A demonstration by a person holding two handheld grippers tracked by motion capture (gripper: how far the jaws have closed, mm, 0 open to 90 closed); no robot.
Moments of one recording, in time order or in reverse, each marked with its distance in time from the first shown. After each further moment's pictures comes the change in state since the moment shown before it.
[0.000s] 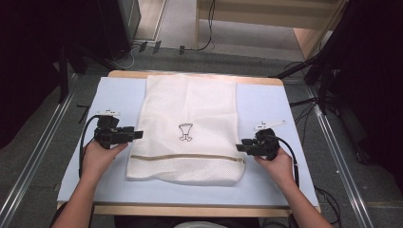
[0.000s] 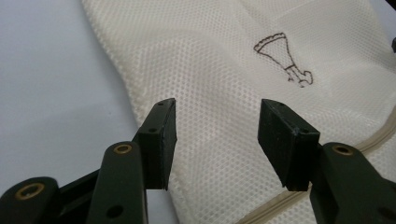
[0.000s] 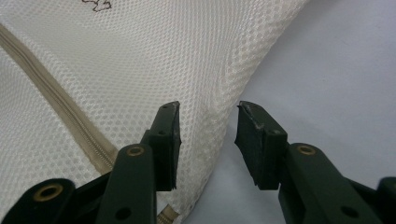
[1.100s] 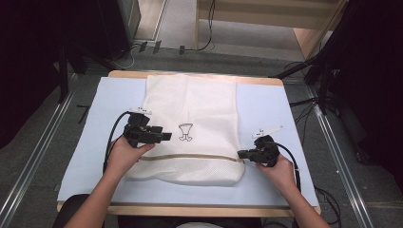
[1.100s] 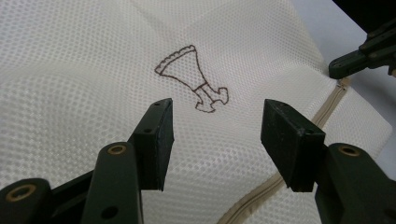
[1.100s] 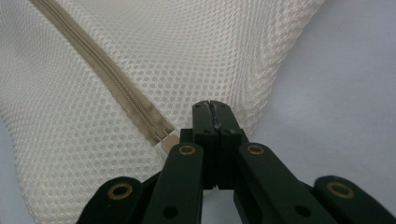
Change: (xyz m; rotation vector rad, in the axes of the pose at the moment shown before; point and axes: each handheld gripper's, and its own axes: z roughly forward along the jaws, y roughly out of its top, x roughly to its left) left arm -0.068 0.027 0.039 0.062 -0.138 0.098; right arm 0.011 -0.015 0.000 0.080 0.074 0.000
